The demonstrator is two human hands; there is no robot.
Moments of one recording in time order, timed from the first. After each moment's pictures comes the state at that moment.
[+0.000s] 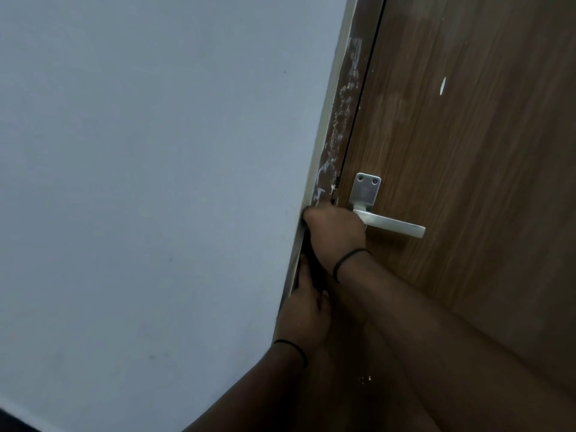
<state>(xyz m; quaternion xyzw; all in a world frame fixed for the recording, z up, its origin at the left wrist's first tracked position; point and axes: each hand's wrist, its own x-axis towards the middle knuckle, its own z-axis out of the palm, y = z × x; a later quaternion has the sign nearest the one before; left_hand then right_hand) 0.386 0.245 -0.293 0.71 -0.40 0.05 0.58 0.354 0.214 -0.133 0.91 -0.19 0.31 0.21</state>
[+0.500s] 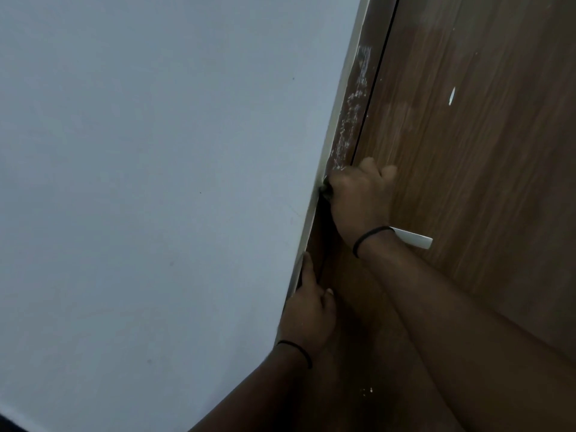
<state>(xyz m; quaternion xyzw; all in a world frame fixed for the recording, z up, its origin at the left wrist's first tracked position) 0.393 0.238 -0.285 0.69 -0.39 0.05 0.61 0.355 0.204 -0.084 0.79 -0.19 0.49 0.32</state>
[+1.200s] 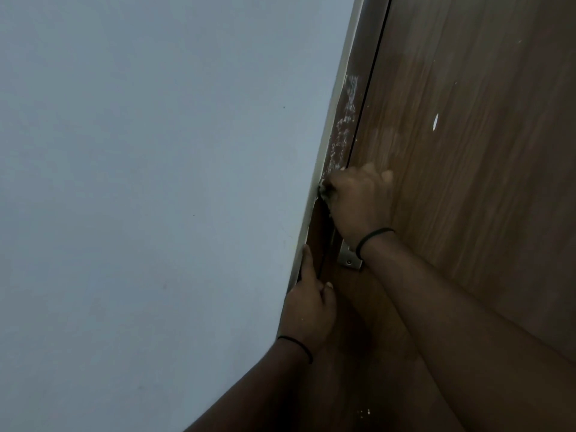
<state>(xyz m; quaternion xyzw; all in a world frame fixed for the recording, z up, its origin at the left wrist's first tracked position) 0.394 0.238 -0.236 0.66 -0.41 0.08 0.62 0.356 0.188 -0.054 0.81 -0.22 0.49 0.25</state>
